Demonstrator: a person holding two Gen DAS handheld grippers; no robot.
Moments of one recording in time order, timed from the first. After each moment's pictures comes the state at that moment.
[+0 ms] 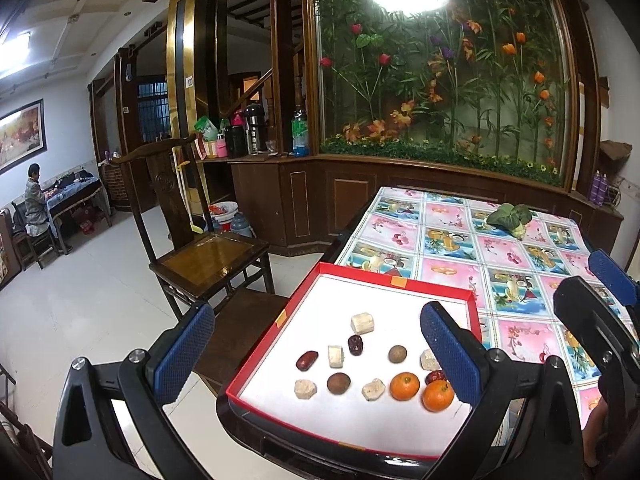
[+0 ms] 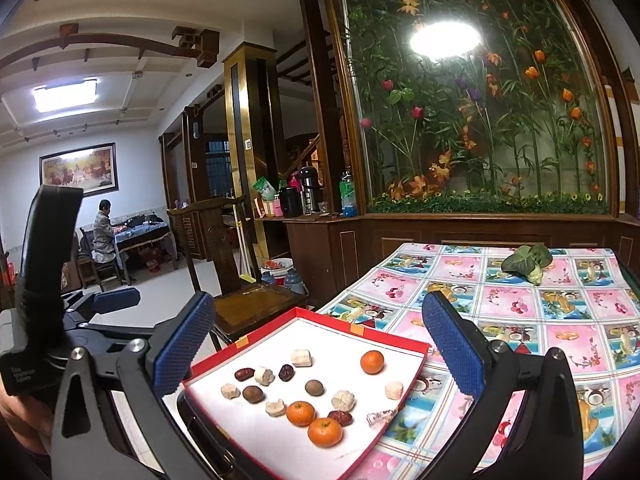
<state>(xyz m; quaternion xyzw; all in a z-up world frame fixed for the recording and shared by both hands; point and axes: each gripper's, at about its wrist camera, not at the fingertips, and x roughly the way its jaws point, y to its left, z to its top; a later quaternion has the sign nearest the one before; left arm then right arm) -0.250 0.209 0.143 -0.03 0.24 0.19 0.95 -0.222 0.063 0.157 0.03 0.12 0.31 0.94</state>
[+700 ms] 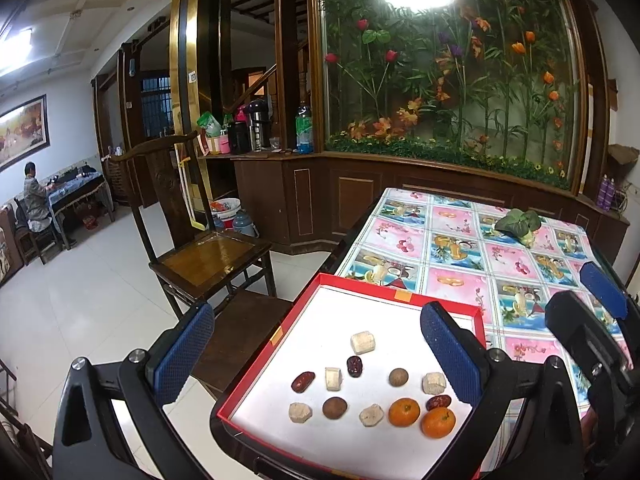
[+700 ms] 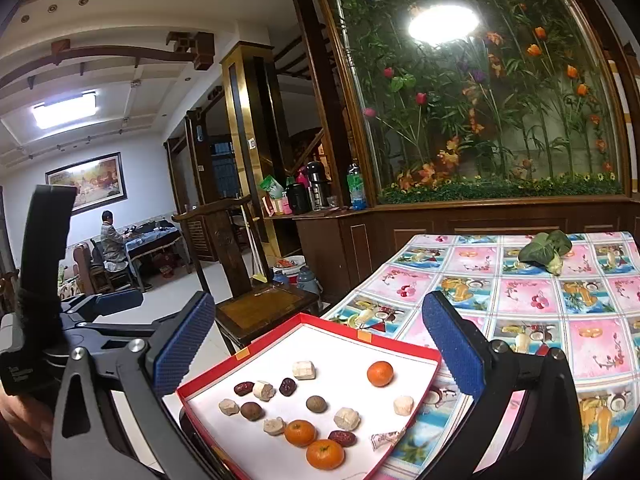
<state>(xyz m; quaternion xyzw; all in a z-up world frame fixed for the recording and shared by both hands) -0.220 0.214 0.147 -0.04 0.24 0.20 0.95 -0.185 0.066 0.155 0.06 0.13 0.33 0.93</state>
